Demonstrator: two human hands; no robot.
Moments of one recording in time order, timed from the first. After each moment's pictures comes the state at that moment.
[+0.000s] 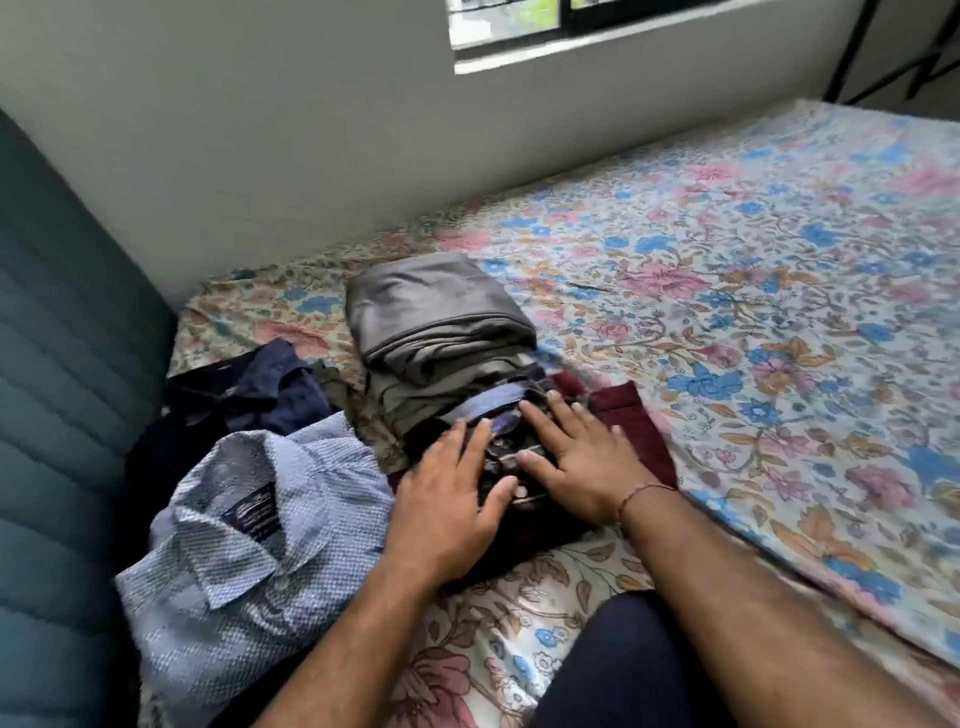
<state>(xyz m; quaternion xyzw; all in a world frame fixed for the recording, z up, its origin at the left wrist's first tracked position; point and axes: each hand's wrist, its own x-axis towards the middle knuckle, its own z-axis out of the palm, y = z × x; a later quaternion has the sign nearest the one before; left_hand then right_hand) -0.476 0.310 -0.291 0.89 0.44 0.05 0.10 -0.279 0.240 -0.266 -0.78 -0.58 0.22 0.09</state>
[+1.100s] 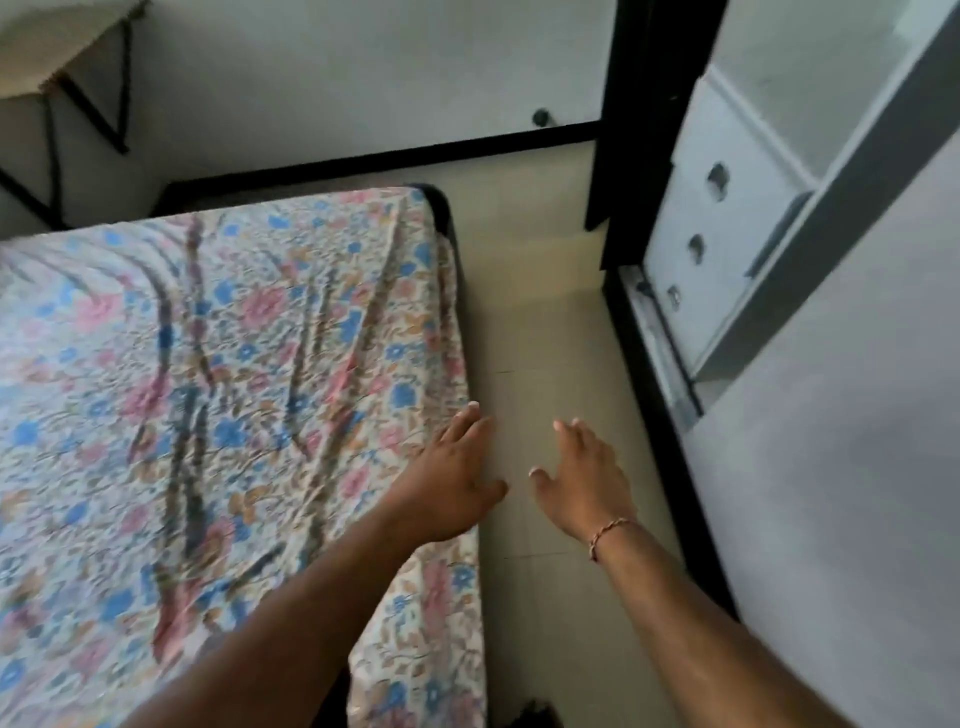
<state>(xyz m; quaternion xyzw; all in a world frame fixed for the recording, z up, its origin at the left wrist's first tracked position) 0.028 -0.474 -0.014 0.94 -0.19 -0.22 0.20 -0.003 -0.663 -0.077 -0.94 0.13 0.12 0.28</state>
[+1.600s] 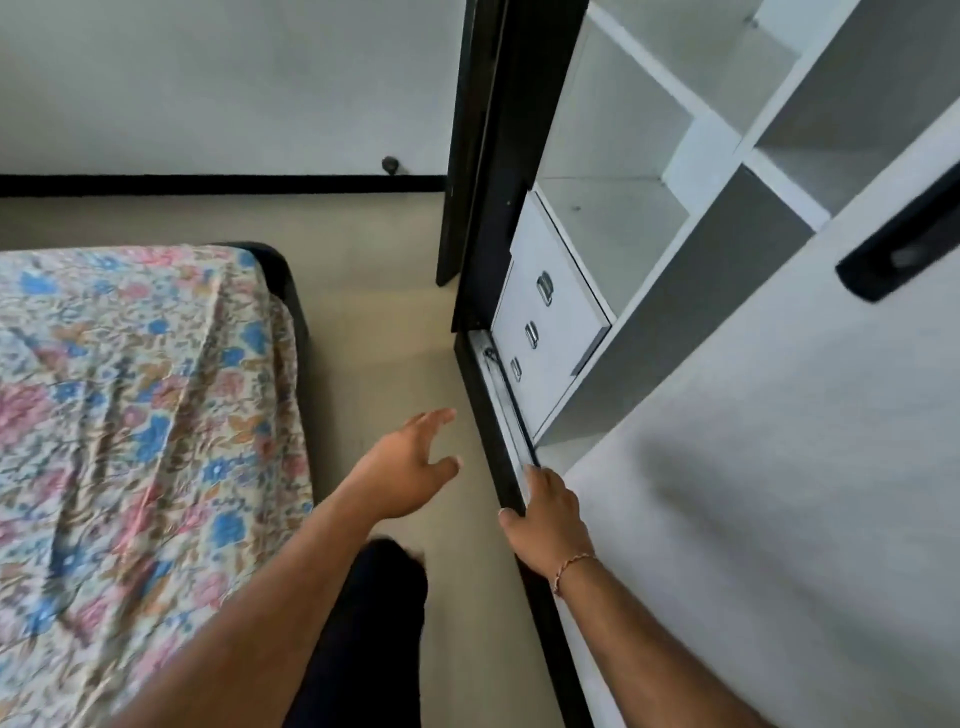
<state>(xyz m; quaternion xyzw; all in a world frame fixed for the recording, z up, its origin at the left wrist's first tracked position) 0.217 -0.642 0.068 0.88 -0.25 -0.24 0.33 0.098 -0.833 0.022 -0.91 0.27 0.17 0.26</state>
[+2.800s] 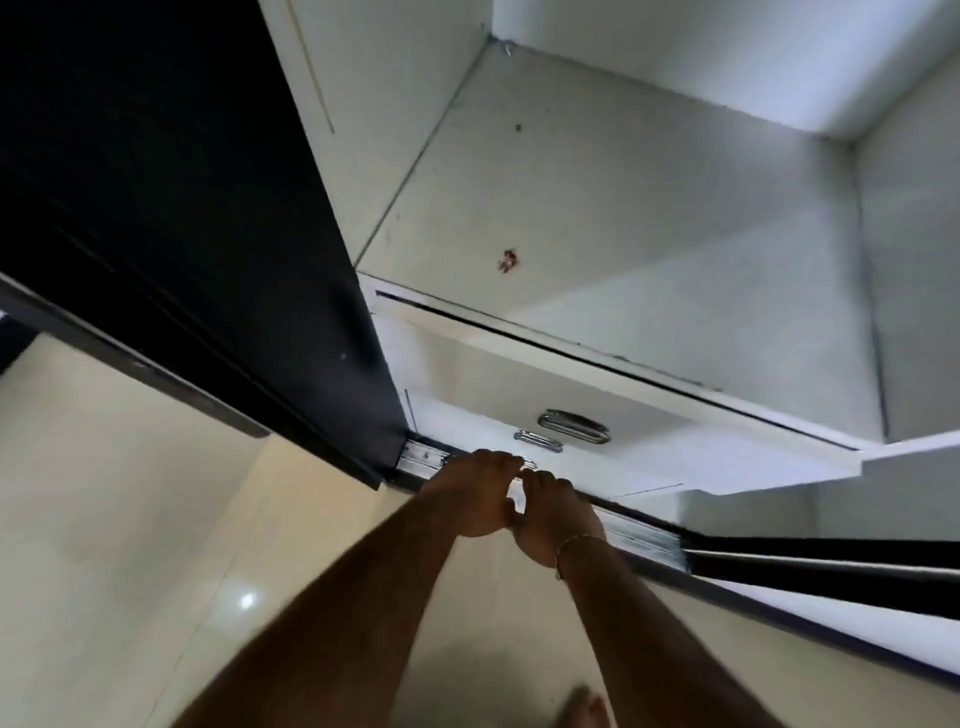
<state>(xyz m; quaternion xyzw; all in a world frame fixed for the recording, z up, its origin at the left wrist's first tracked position) 0.820 -1.055 -0.240 0.58 -0.73 -0.35 -0.04 0.668 -1.054 -0.241 -0.72 0.59 0.20 0.29</state>
